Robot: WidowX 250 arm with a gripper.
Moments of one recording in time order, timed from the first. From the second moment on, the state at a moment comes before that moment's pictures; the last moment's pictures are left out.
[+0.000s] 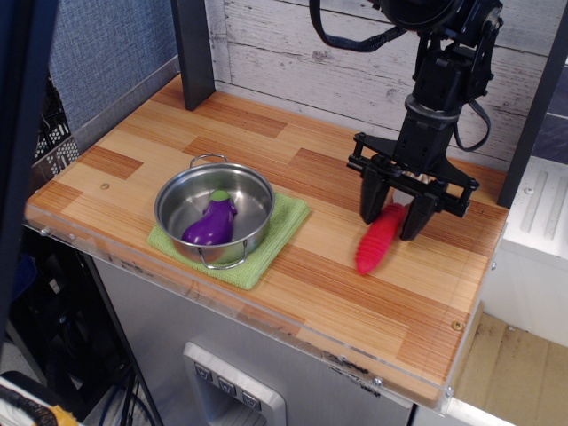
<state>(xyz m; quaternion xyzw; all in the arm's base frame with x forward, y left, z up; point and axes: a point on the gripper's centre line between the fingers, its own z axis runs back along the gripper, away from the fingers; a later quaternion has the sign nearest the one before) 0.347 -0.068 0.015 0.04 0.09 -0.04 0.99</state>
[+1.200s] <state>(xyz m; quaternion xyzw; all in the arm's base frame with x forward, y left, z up) 0.308 0.008 0.140 0.00 -0.03 -0.07 1.00</state>
